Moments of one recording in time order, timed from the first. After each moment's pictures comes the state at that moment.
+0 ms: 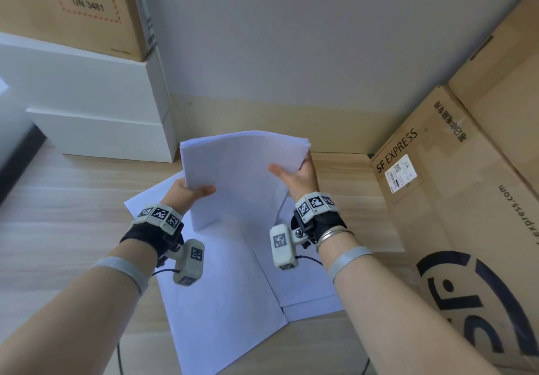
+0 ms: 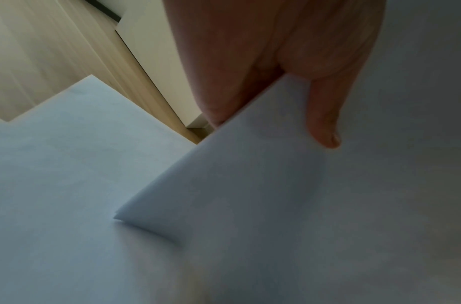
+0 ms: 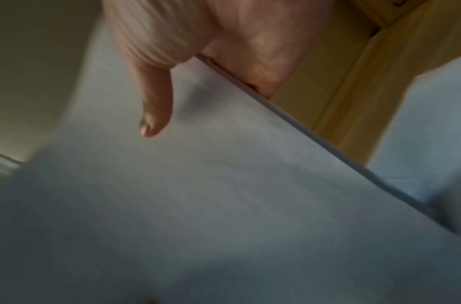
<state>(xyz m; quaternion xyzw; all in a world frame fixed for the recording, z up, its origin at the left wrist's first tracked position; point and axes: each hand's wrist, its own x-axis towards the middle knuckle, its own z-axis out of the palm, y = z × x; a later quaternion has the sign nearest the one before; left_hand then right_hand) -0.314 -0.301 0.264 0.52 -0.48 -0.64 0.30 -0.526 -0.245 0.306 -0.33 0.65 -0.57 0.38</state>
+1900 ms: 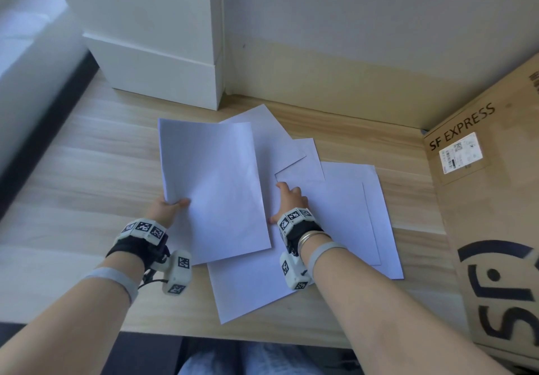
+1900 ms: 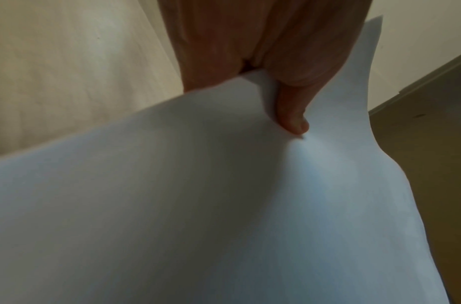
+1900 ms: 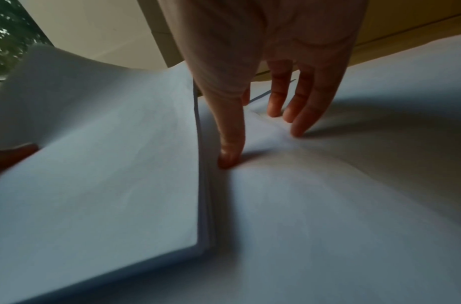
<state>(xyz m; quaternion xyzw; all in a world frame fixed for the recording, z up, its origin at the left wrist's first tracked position) -0.181 -0.235 0.149 0.74 -0.37 -0.53 0.19 -0.443 -0.199 0.166 -0.51 0.80 0.05 0.32</state>
